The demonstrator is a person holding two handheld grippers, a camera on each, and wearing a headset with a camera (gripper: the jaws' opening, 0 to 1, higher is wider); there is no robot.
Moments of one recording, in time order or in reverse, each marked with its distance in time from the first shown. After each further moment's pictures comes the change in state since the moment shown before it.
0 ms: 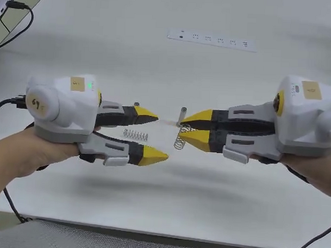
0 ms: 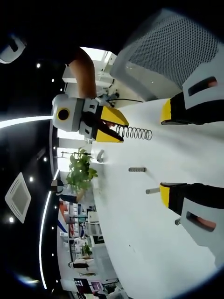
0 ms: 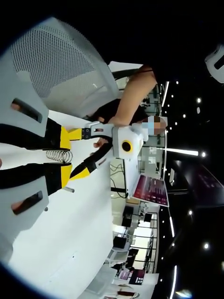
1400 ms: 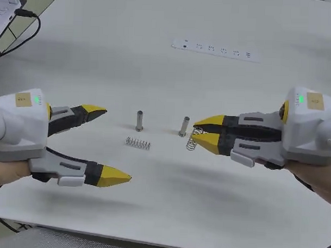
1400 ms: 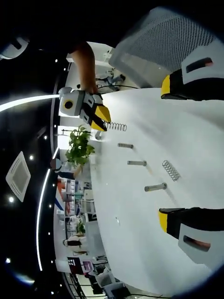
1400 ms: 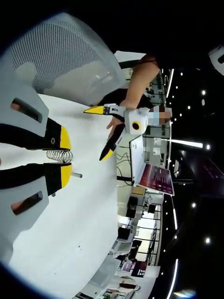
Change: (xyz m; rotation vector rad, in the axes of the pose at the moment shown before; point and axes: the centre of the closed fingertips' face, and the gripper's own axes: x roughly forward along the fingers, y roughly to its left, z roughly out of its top) left arm -0.062 0.030 -0.030 -0.080 -0.003 0.201; right arm -0.008 -0.032 -0.015 0.002 0.051 -0.103
